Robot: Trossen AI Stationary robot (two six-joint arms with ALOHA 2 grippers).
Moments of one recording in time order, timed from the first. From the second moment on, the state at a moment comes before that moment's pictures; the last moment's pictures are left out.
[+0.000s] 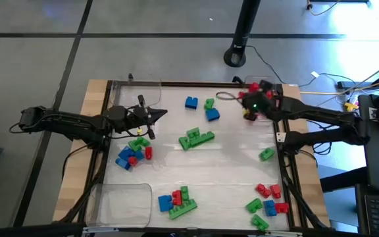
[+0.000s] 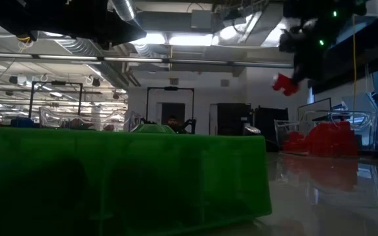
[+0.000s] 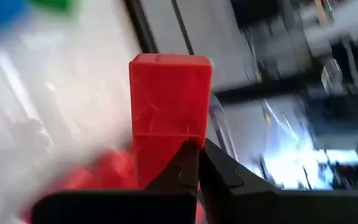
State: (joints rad) left arm 0.09 0.94 0.40 0.57 -0.30 0.19; right arm -0.38 1.04 0.84 -0.72 0.71 -0.35
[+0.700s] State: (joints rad) left arm 0.09 0.94 0.40 0.58 -0.30 0.19; right arm -0.77 1.02 0.74 -0.69 0.65 -0.45
